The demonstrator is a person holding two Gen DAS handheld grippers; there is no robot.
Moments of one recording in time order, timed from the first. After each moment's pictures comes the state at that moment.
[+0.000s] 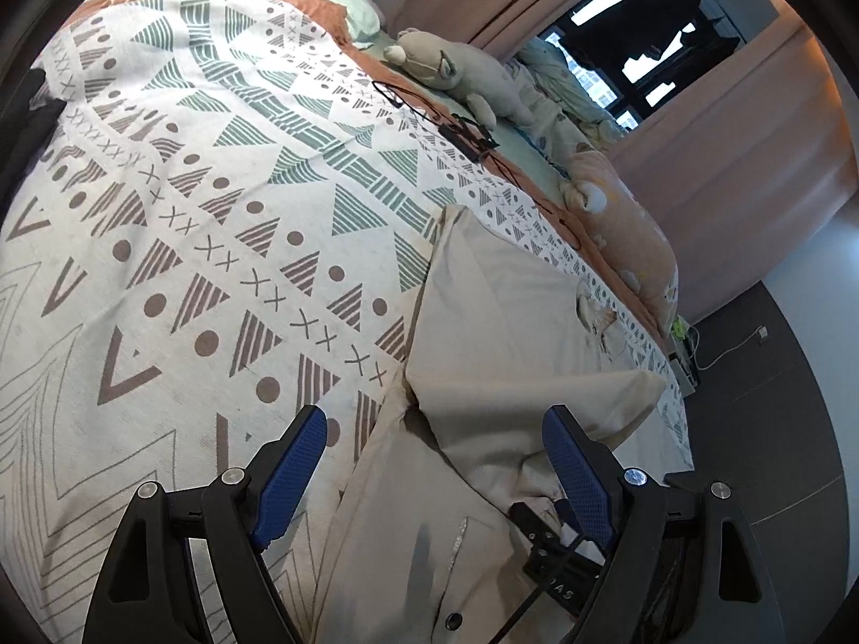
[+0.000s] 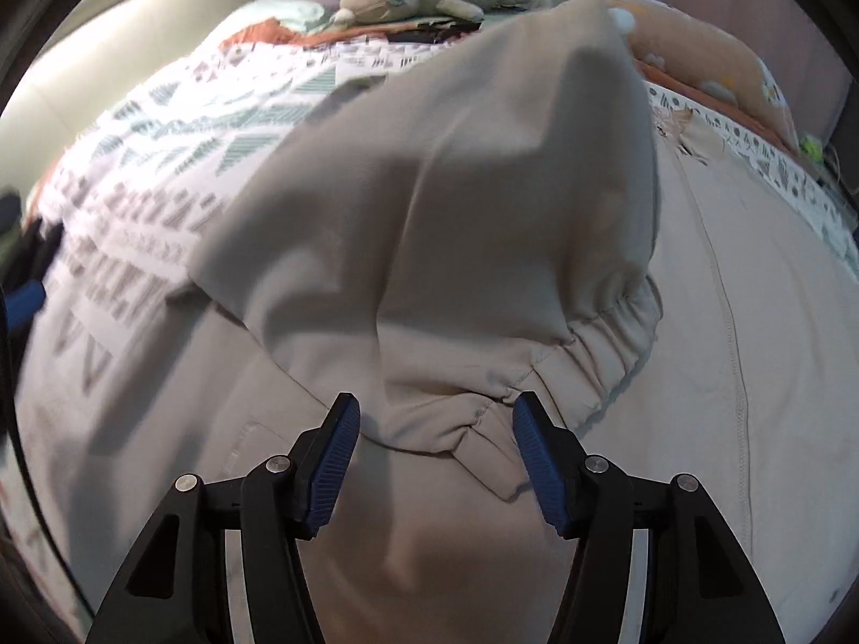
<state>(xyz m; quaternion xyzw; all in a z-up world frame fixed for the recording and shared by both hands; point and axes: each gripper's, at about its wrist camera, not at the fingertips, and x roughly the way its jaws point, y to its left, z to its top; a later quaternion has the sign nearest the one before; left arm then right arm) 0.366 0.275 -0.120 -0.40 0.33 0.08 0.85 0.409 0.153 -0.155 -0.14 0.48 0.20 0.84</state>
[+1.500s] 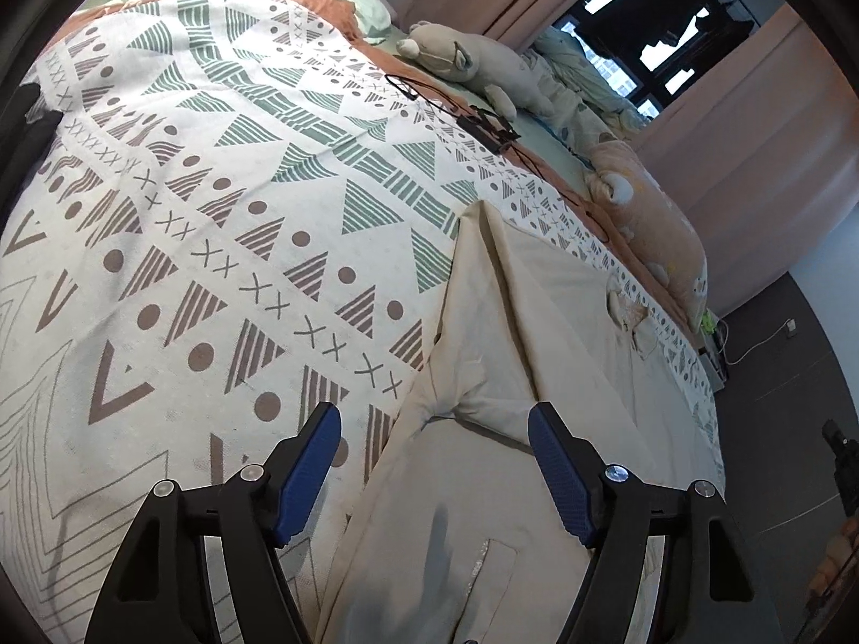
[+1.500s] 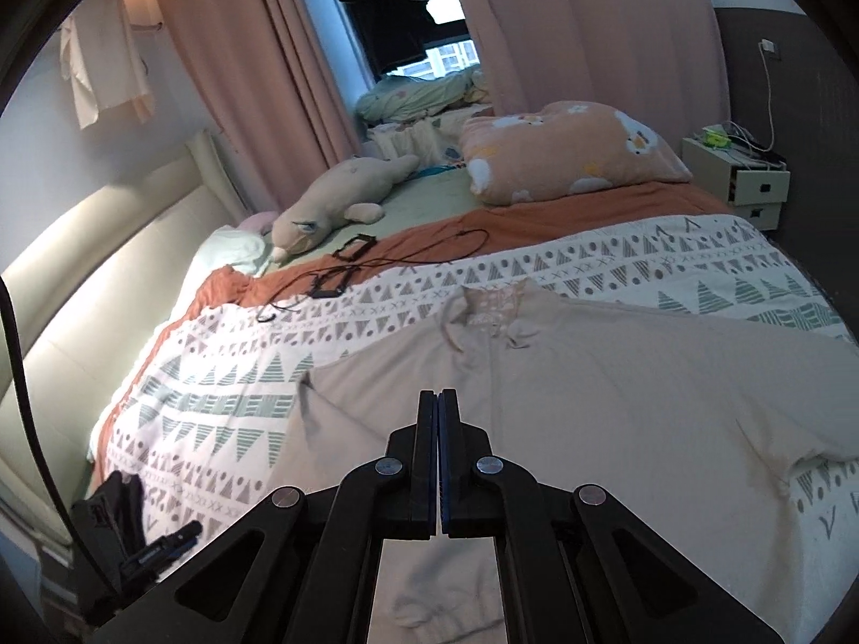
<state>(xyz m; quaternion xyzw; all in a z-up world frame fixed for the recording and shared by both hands) 0.392 0.269 -0.129 -0.37 0.36 0.11 0.85 0.471 -0.053 0.060 0.08 0.36 0.17 0.91</state>
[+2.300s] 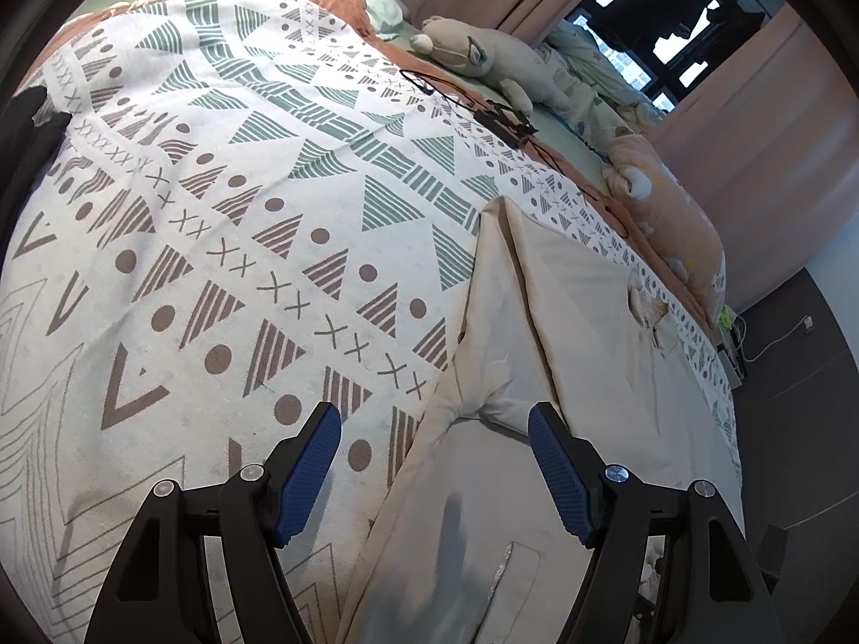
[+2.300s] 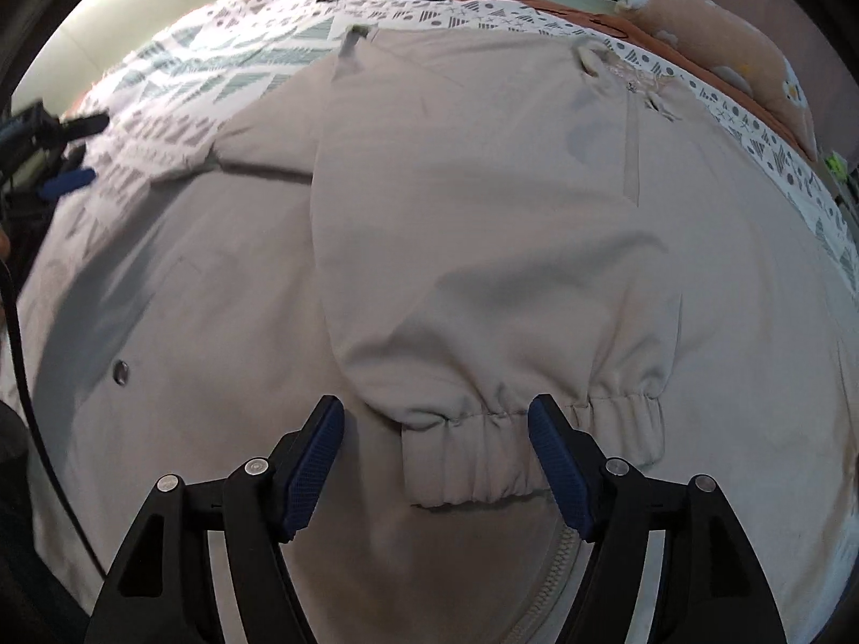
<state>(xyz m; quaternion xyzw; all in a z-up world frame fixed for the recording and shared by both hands) 0.393 0.274 -0.136 -0.36 0.37 0.13 0.85 0.409 0.062 -0.152 -0.22 0.51 0.23 0.80</state>
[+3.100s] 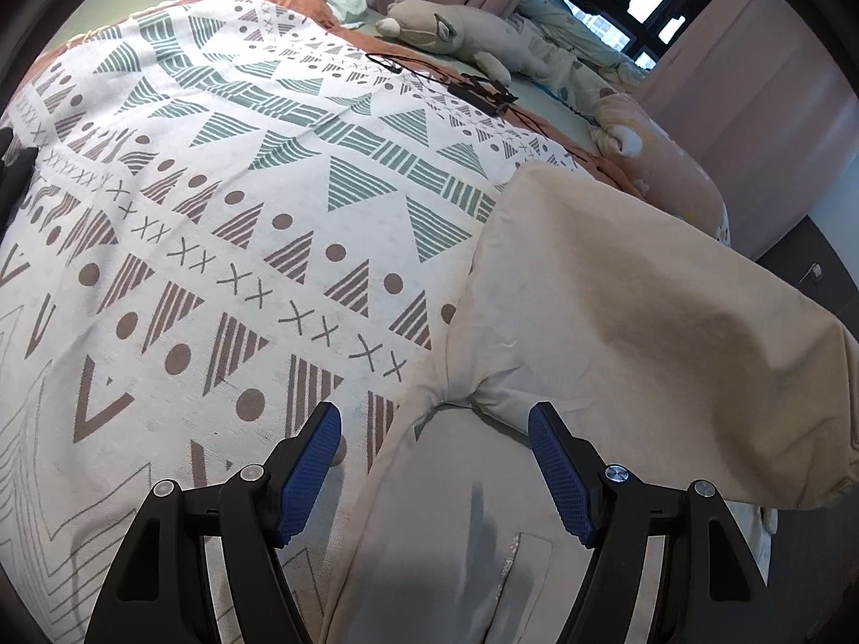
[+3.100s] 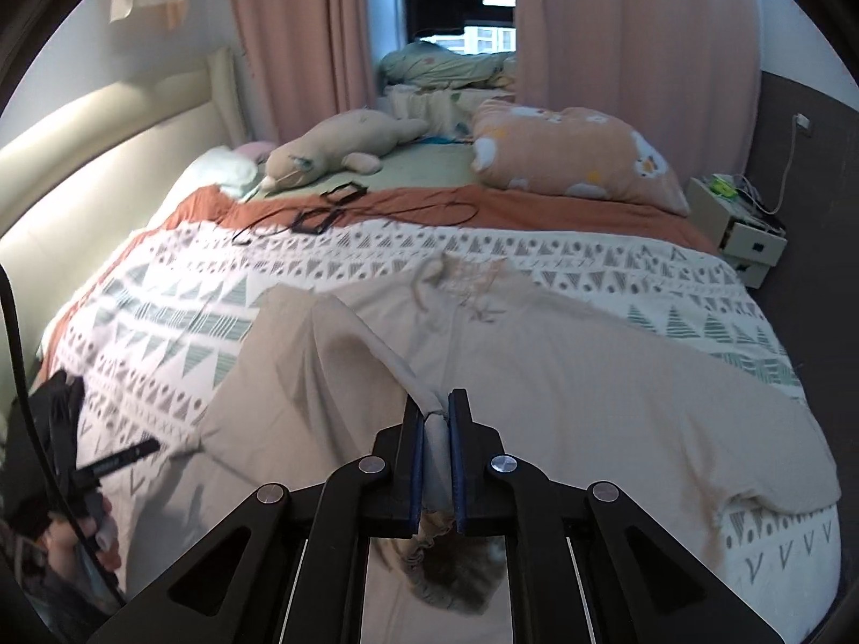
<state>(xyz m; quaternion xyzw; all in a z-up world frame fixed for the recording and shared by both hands) 0.416 0.248 -0.146 -0.30 0.40 0.12 0.85 0.464 -0.047 0.070 -0.05 0.36 0.16 0.92</state>
